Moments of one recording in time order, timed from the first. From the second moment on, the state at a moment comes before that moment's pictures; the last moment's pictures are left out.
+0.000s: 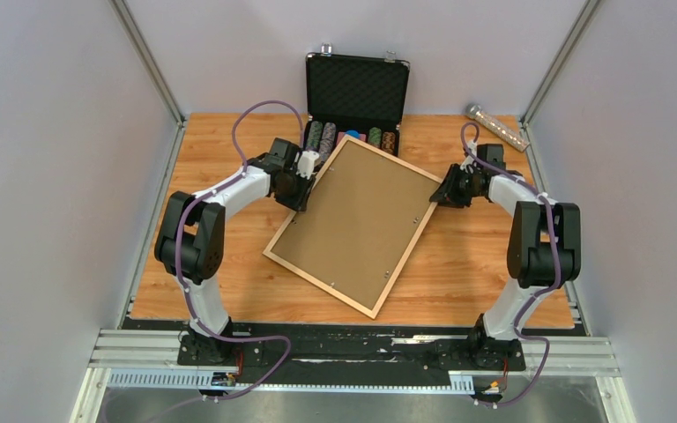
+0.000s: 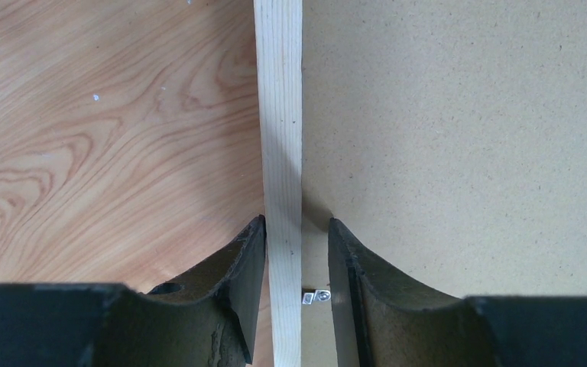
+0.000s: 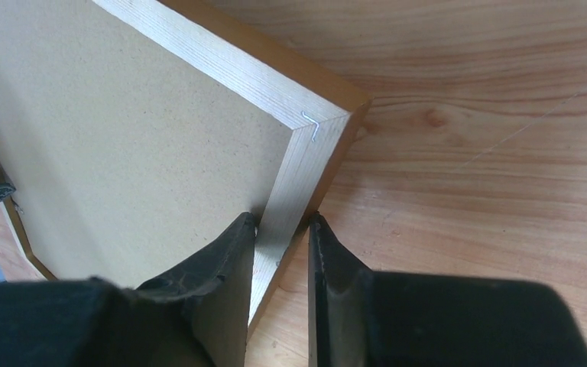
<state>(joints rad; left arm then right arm) -0.38 1.84 1.30 -0.52 0.17 0.11 -0.05 1.78 1.13 -0.34 -0.46 0.32</state>
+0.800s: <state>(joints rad) -0.38 1.75 1.29 -0.56 0.18 0.11 -0.05 1.81 1.24 -0.37 -0.53 0.29</state>
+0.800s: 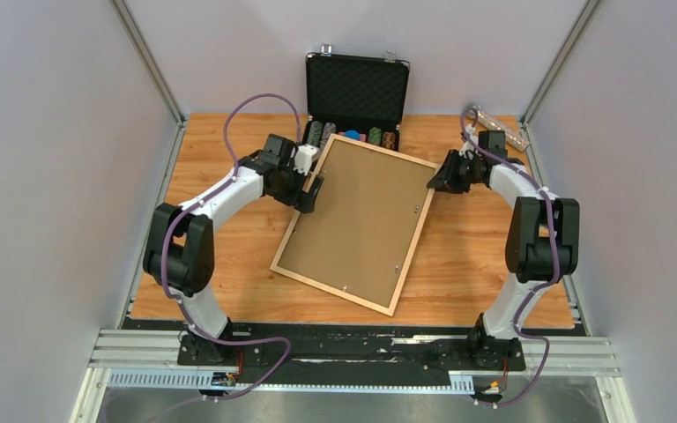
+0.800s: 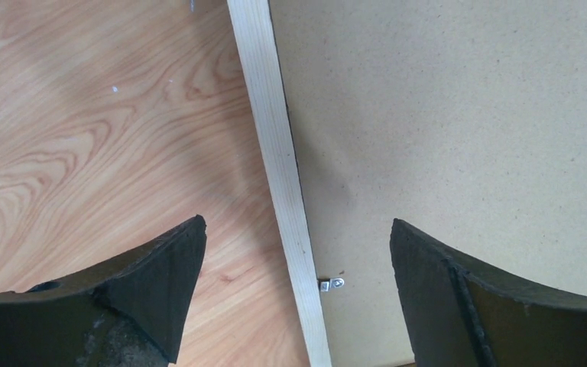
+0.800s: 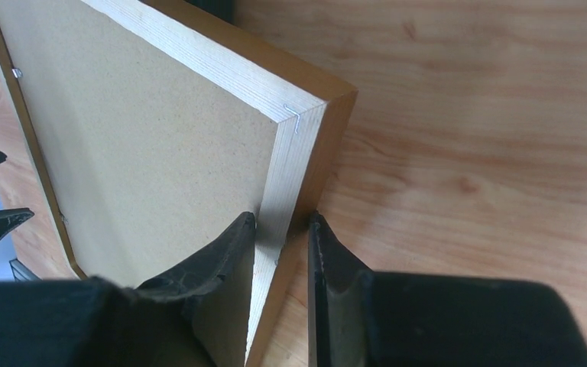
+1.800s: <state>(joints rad) -0.36 1.69 1.25 -0.56 0.13 0.11 0.06 2.24 1.80 -0.44 -0.75 0.12</state>
